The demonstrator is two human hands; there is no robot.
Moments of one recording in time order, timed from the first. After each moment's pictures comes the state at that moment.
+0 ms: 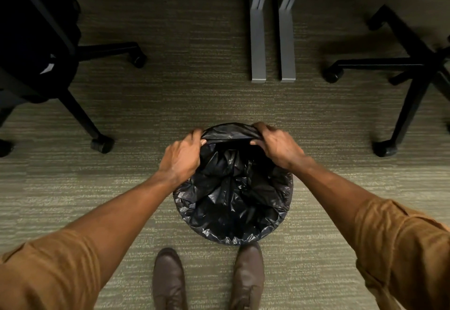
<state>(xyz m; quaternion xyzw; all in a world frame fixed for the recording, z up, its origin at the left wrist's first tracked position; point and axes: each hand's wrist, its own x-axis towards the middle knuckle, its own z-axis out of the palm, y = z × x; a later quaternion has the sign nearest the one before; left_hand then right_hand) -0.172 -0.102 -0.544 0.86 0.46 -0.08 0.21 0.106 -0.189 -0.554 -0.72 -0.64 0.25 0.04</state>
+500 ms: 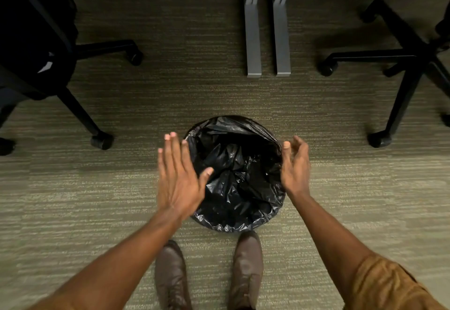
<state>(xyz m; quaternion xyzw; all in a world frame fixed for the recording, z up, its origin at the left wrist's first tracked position) -0.198 -0.195 -0.534 0.84 0.52 -0.04 0.12 0.075 -0.290 -0.554 -0.86 -0.25 0.27 0.35</state>
